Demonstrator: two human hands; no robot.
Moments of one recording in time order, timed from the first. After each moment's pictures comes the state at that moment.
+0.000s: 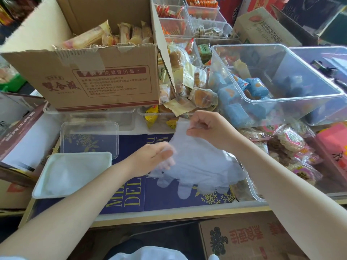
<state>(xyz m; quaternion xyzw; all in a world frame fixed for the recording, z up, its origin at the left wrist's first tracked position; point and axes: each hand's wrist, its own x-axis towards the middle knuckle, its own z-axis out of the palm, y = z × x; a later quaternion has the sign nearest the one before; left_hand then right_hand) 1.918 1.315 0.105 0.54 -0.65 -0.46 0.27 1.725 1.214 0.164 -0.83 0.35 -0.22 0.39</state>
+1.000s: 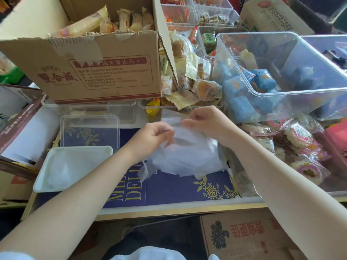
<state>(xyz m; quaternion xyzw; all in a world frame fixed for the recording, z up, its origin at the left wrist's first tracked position) 1.914 1.294 0.118 0.59 -0.56 -0.44 0.38 1.741 1.206 0.152 -0.77 0.43 -0.17 0.43</state>
